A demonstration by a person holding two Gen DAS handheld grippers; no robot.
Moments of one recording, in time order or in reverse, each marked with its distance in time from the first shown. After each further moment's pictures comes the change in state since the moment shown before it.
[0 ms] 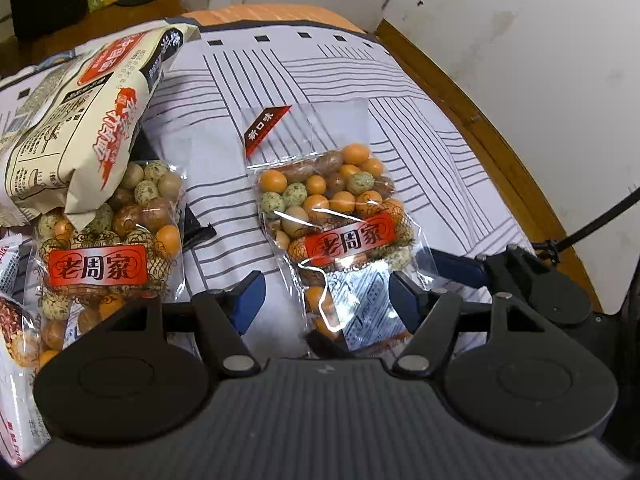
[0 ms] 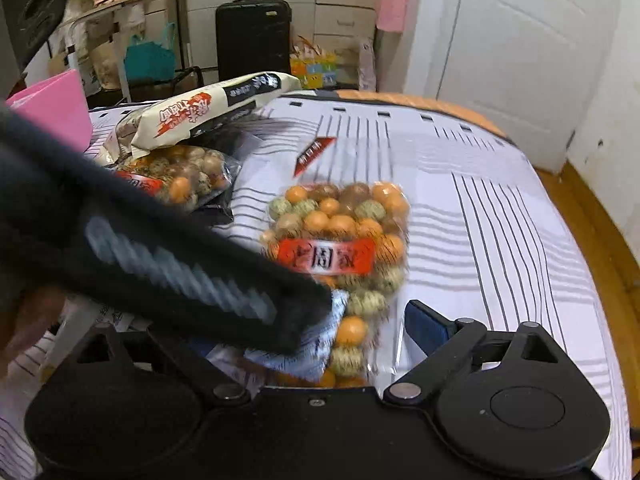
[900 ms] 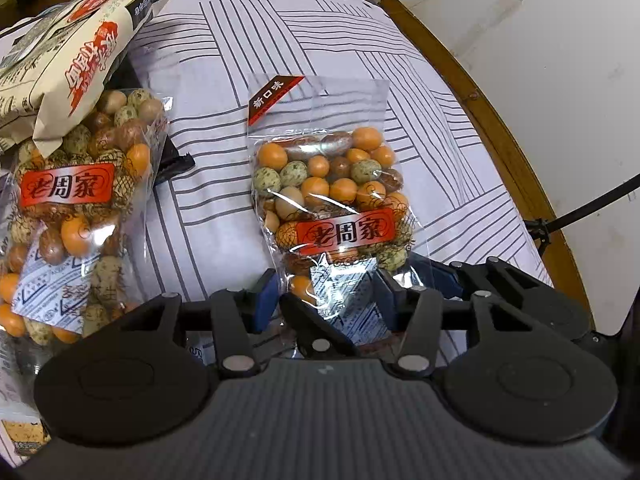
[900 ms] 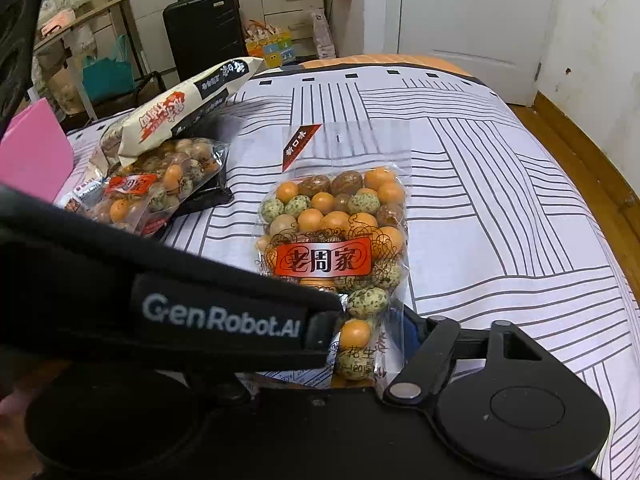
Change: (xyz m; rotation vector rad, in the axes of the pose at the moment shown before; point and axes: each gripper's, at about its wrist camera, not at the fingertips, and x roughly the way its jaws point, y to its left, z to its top) left arm 0.007 -0.006 -0.022 -0.062 0.102 -0.037; right arm -0.011 0.000 -0.011 0.226 0.088 -0.019
